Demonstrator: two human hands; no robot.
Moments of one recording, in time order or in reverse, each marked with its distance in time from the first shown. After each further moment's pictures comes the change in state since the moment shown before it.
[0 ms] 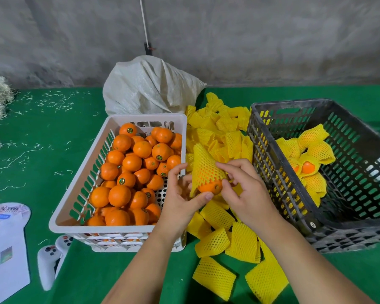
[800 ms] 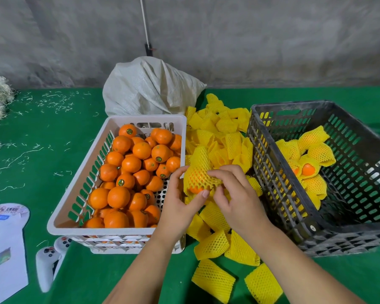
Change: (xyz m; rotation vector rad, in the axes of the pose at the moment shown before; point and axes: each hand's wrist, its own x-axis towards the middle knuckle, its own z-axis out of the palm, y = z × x) left_hand -0.003 0.005 0.004 0.144 0.082 0.074; right_hand -0.005 -0.001 0.019 -0.097 0.035 -0.096
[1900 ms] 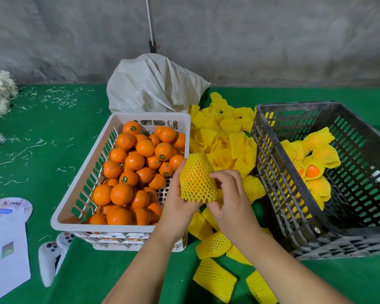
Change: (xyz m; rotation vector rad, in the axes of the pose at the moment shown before) left_hand 0.005 -0.013 -0.009 -0.064 -0.022 -0.037; right_hand -0.011 -0.003 0.028 0.080 -0.018 0.104
